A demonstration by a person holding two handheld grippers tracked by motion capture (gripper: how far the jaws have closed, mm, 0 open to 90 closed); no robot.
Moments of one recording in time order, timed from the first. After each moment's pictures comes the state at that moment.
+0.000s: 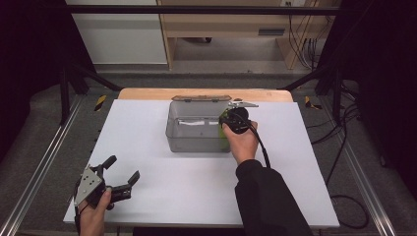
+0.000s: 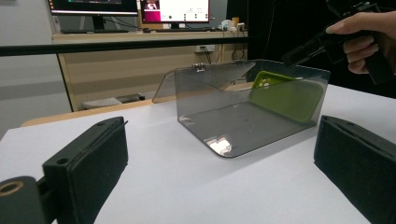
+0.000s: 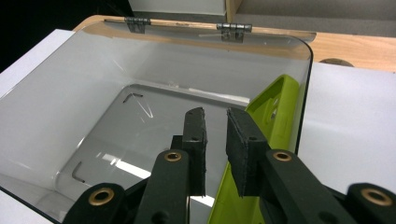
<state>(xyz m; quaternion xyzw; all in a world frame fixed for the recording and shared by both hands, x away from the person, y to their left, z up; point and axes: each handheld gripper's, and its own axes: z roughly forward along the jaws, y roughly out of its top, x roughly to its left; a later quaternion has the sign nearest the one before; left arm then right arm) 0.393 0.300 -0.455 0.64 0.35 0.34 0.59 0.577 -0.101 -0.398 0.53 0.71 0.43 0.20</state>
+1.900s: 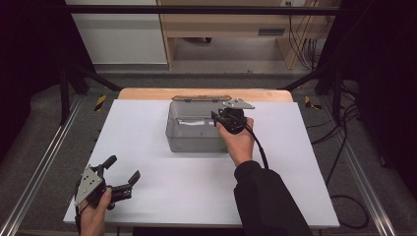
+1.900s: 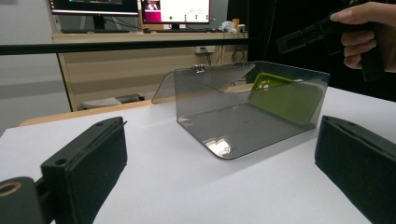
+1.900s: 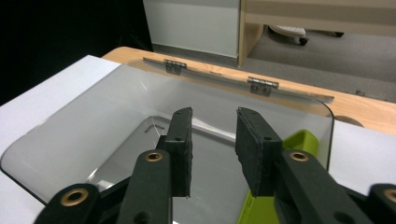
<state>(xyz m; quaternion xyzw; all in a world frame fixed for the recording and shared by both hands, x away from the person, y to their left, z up) 0.393 0.298 -0.455 0.64 0.35 0.34 0.60 0.569 -0.086 -0.385 0.45 0.71 0.48 0.25</state>
